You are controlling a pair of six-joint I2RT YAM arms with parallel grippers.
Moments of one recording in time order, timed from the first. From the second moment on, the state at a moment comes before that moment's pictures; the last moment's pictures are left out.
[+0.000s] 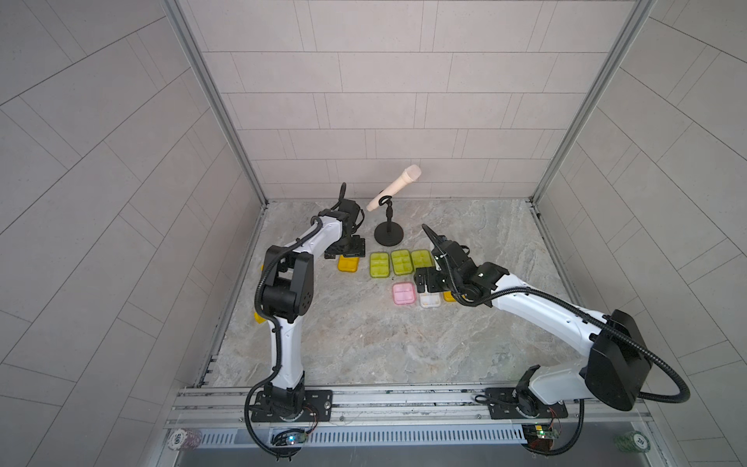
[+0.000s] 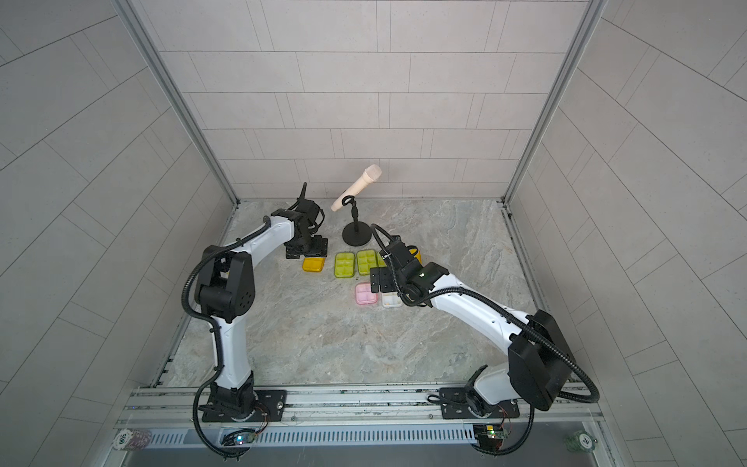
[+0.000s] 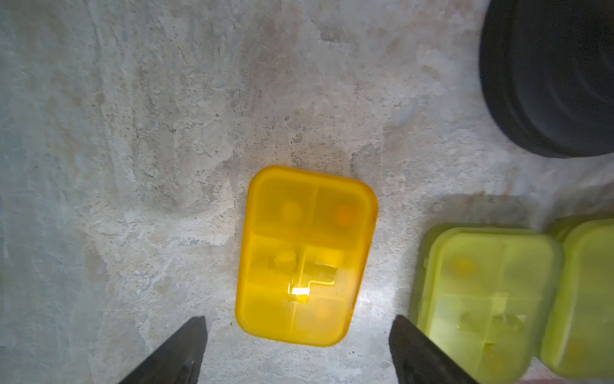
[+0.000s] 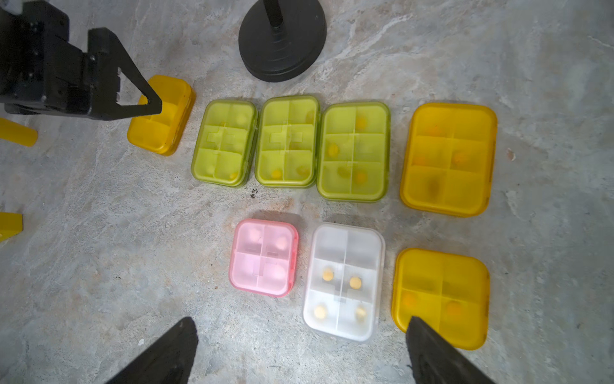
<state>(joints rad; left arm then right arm) -0.26 2.09 1.68 -0.94 -0.08 -0.31 0.67 1.39 1.03 -0.52 0.12 0.52</state>
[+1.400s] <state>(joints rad) -0.31 1.98 1.52 -0.94 -0.08 -0.38 0.66 1.32 1.00 -0.56 0.14 0.52</state>
